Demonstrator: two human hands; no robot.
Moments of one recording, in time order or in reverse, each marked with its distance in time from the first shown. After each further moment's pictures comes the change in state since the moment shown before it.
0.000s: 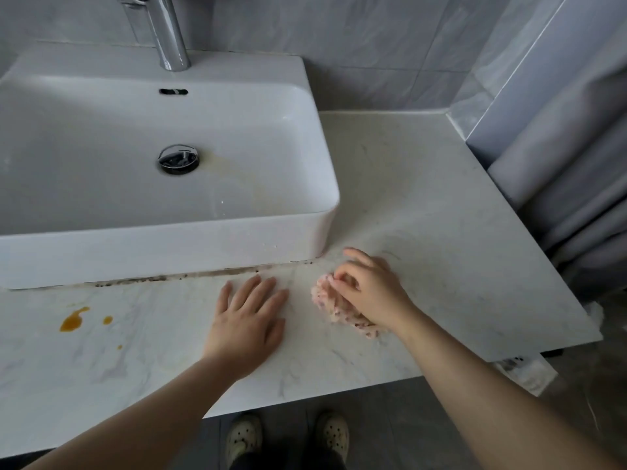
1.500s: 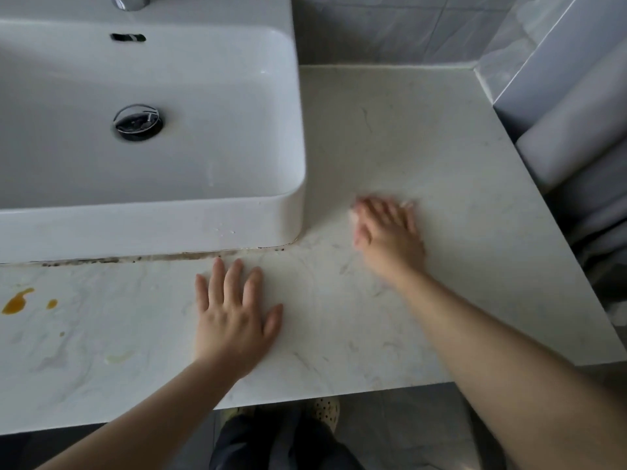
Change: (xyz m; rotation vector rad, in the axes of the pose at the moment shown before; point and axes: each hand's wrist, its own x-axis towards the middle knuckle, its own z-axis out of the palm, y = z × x) left_hand 0.018 0.058 0.006 0.066 -0.039 -0.303; right_hand 0.073 0.091 -0.003 -0.354 0.145 -0.029
